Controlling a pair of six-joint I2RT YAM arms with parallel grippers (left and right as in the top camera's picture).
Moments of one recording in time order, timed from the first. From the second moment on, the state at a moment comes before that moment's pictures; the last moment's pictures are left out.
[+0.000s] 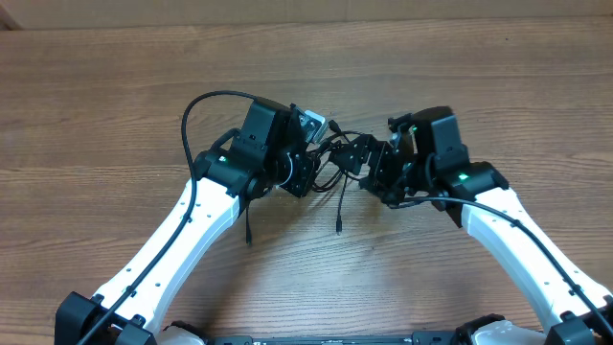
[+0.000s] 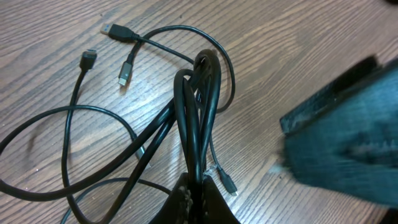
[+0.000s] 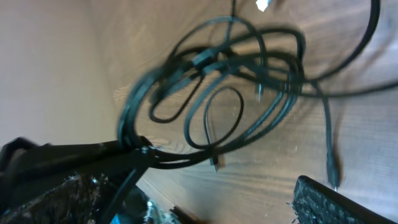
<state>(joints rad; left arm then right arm) -0.47 1.48 1.16 -0.64 0.32 -0.02 0.35 1.41 0.95 -0.43 -0.62 0.93</state>
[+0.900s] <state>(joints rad) -0.47 1.48 1.16 -0.63 0.43 -0.01 0.40 1.50 0.95 -0.32 -0.41 1.28</state>
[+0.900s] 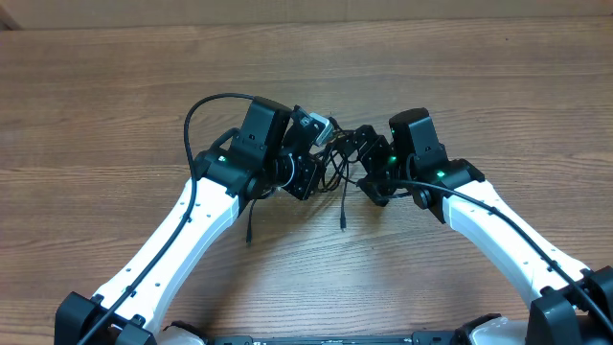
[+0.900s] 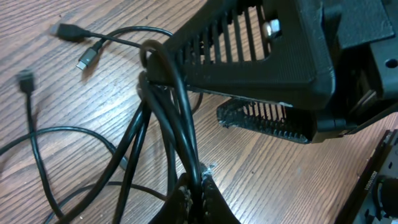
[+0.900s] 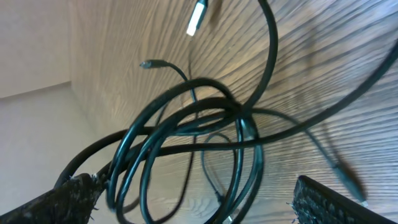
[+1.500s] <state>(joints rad) -0.46 1.48 1.16 -0.57 0.55 -0.01 0.42 1.50 0.95 -0.21 -0.48 1.29</state>
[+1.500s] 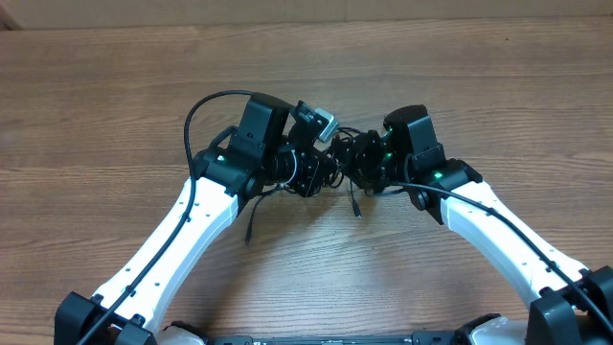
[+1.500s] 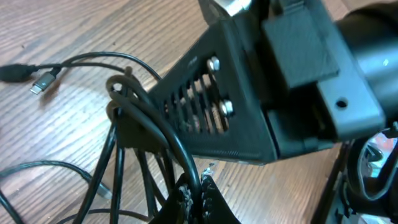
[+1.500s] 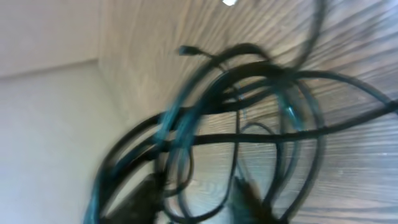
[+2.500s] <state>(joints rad) -0.28 1.48 1.16 -0.59 0.54 -0.11 0.19 1.50 0.95 -0.22 -0.70 0.74</state>
